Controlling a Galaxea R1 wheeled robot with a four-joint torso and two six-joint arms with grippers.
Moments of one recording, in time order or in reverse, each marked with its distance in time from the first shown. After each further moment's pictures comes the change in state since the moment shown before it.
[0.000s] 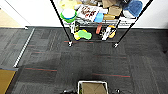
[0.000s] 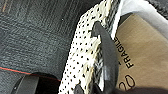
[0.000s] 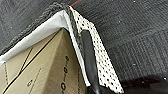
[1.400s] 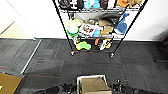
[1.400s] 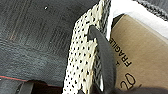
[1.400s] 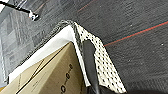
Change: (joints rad) left arm -0.114 -0.042 0.038 -0.087 0.157 -0.004; right arm 0.138 -0.050 0.063 0.032 -0.052 0.000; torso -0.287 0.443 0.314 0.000
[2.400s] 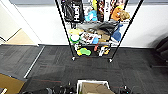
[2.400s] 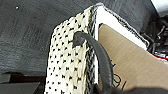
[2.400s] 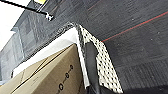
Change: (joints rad) left arm 0.011 -0.351 0.601 -0.048 -0.045 0.001; right arm -0.076 -0.220 0.320 0.047 0.007 0.008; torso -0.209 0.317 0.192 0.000
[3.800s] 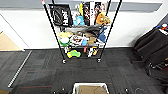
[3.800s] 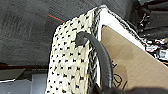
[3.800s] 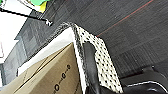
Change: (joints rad) left arm 0.076 -0.160 0.185 -0.001 -0.094 0.003; right arm -0.025 -0.055 0.123 -0.001 -0.004 -0.001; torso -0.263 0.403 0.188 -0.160
